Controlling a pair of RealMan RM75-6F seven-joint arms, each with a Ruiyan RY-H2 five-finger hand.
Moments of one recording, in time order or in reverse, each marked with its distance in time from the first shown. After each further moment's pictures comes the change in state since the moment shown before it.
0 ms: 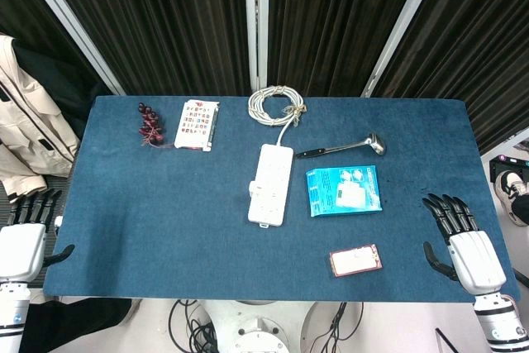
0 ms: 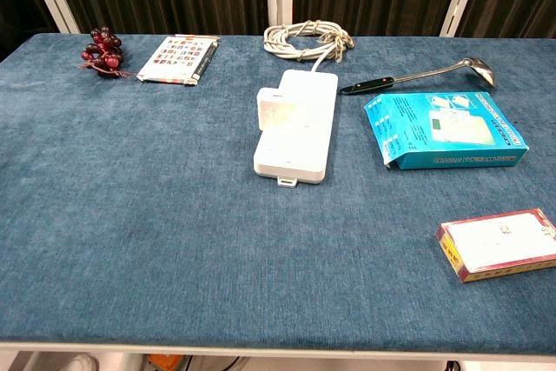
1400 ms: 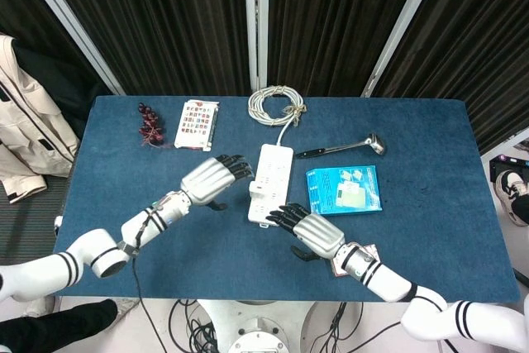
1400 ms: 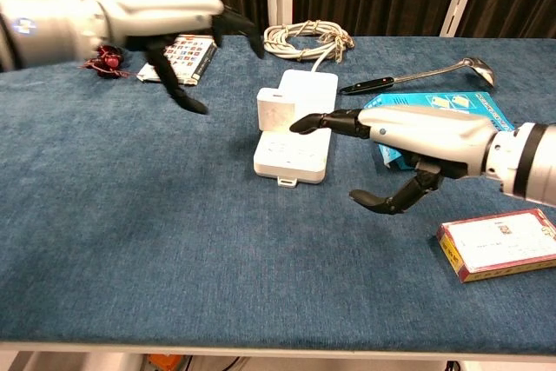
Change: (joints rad) left arm -0.822 -0.343 -0.147 0.357 0.209 -0.704 -0.300; right arm 0.563 -0.428 0.090 0.194 0.060 -0.687 0.050
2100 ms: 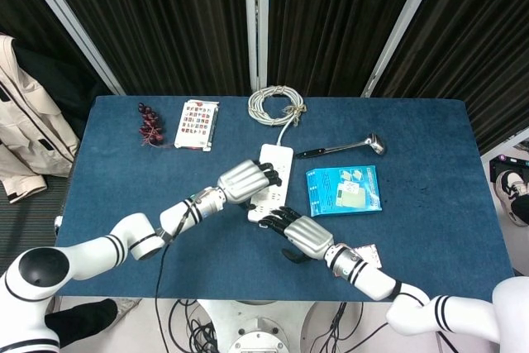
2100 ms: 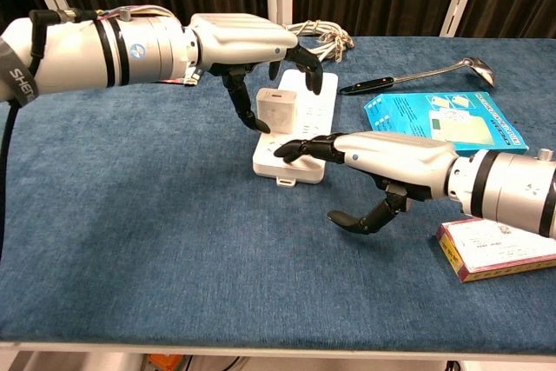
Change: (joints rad) left arm -0.188 -0.187 0.073 0.259 0.021 -0.014 -0.106; right arm 0.056 -0.102 -0.046 0.101 0.053 -0.006 0.025
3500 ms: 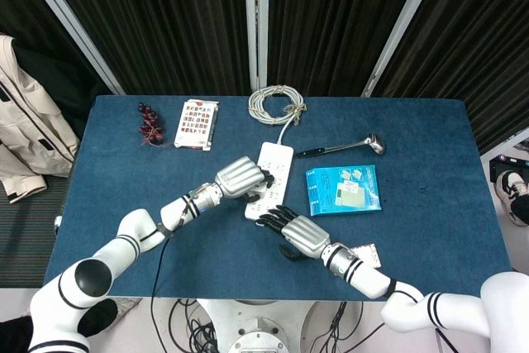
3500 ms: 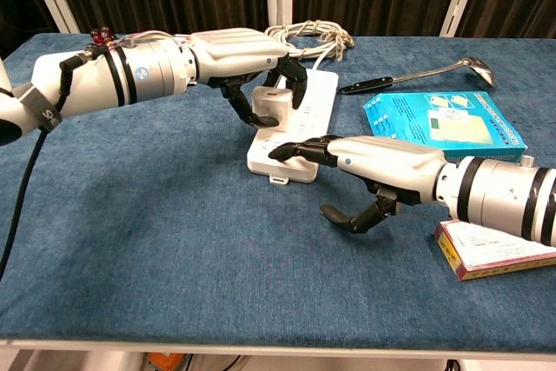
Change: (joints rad) left arm -0.015 -0.243 0.164 0.518 0.053 0.232 -0.376; right arm 0.036 -0.034 -0.032 0.041 0.067 -0.022 0.006
